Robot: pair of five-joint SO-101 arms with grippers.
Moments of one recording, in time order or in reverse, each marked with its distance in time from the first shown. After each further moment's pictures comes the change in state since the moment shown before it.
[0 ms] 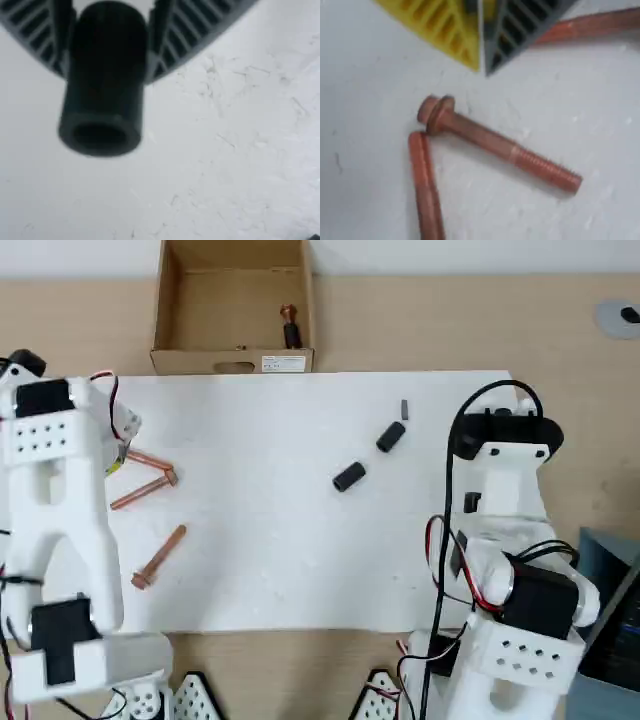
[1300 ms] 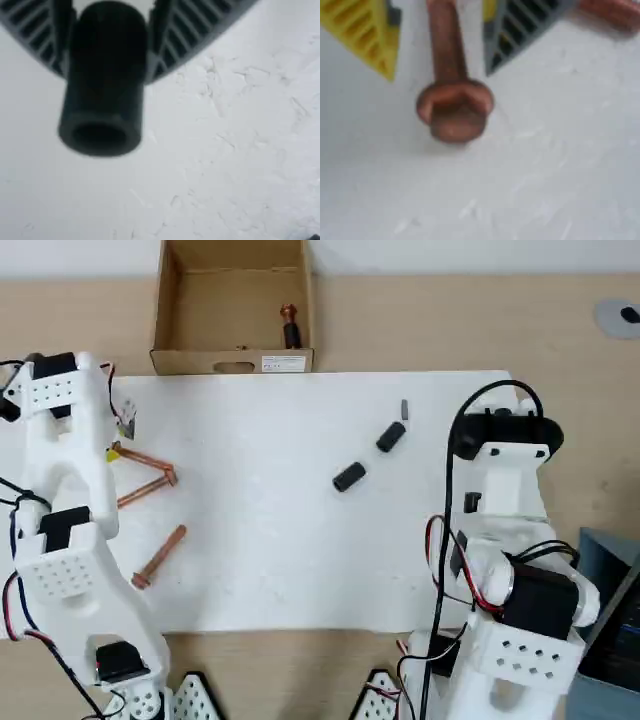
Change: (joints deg) left arm -4.1 32.9 -19.3 -6.5 0.0; right arm 0.0 0.0 0.0 0.0 0.0
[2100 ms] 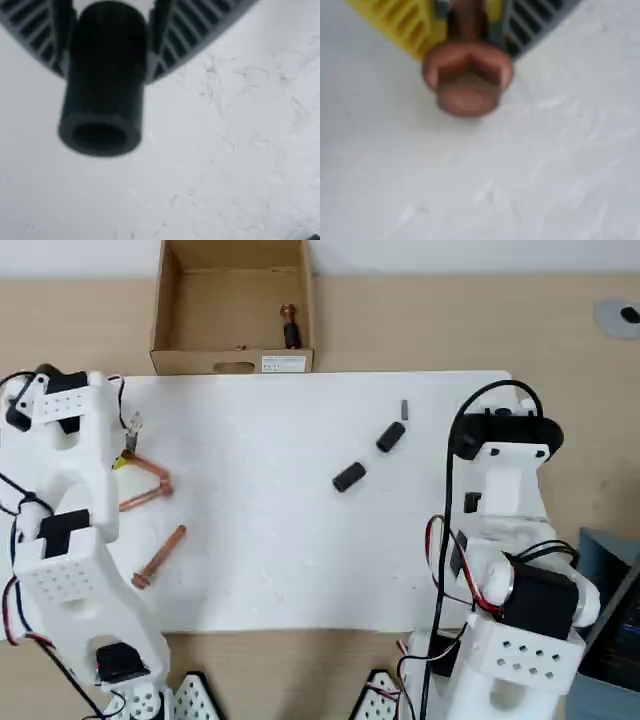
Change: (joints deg) left arm 0.3 -1.0 10.8 -10.5 0.3; right arm 0.0 0.0 0.0 0.0 0.0
